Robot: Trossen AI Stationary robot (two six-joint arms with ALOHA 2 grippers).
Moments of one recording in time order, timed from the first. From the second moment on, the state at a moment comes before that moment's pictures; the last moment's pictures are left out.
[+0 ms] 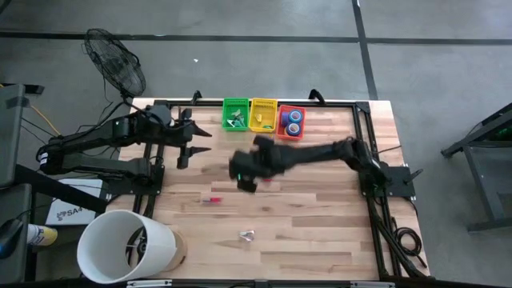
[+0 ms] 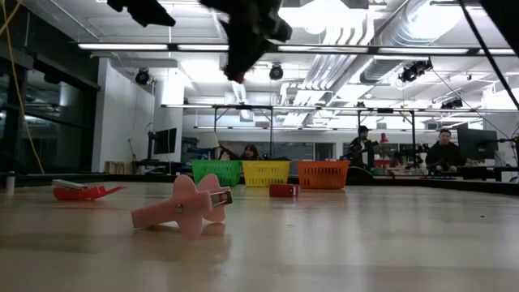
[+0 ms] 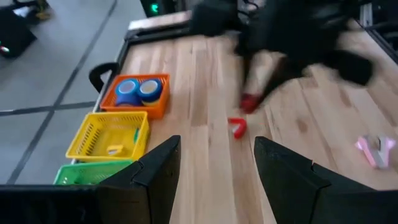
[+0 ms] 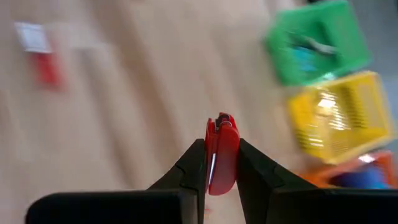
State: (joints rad) left arm 0.22 0.80 0.97 -0.62 0.09 0.26; right arm 0.12 2.18 2.16 -1.16 0.47 0.35
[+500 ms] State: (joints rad) left arm 0.22 0.80 0.97 -0.57 -0.05 0.14; right arm -0.37 2.18 2.07 -1.09 0.21 0.34
